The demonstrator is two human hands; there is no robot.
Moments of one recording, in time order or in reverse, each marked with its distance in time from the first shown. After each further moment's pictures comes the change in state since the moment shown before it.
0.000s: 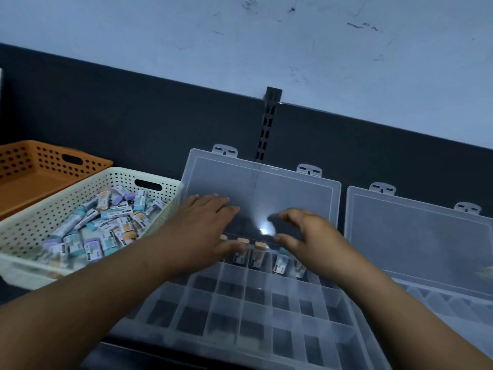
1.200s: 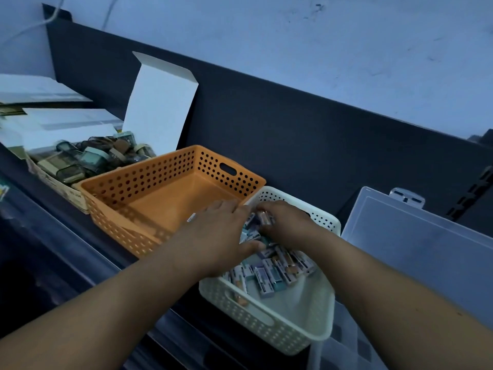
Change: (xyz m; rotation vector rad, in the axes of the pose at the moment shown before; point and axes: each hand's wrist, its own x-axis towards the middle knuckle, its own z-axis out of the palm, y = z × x) left_hand -0.105 -0.216 -0.008 -0.158 0.008 -0.422; right_hand 0.196 -0.247 0.166 -0.164 -0.284 -0.249
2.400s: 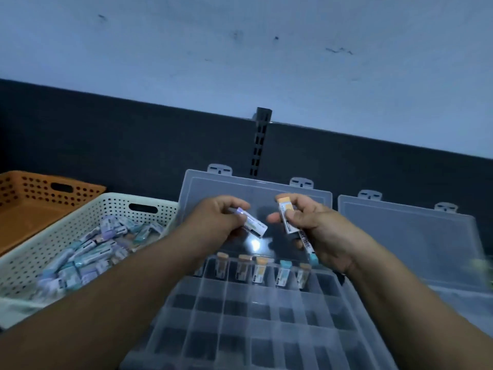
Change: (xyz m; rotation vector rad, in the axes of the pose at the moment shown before) left_hand 0.019 0.257 0.020 -1.236 -0.147 0.052; right_hand -0.284 0.176 -0.097 1.409 0.288 0.257
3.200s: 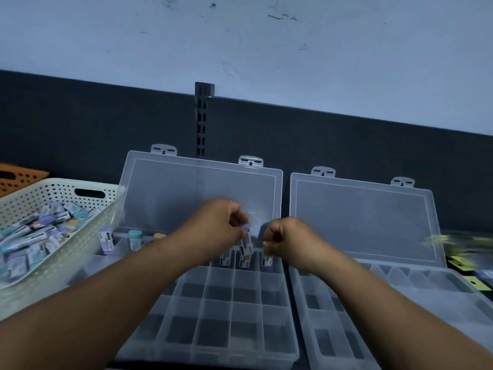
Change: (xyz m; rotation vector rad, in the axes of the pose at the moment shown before) left_hand 0.009 -0.013 0.117 0.572 -0.094 0.130; right_hand -0.007 0.067 -0.107 -1.140 0.112 -0.085
